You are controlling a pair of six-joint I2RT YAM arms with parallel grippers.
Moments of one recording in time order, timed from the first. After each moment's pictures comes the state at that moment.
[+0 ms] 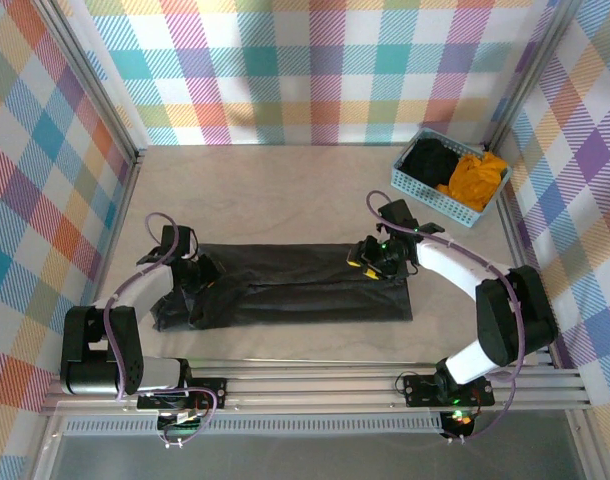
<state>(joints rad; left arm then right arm) -0.01 1.34 0.66 -0.45 0.27 -0.66 0.41 1.52 0.94 -0.56 -0.40 0.83</state>
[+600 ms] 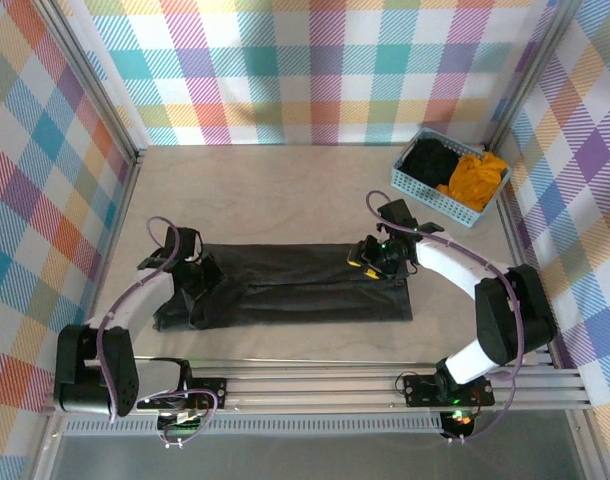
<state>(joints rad) -0.09 1.22 0.66 -0.56 0.26 -0.78 0.41 1.54 0.95 -0.57 -0.38 0.83</state>
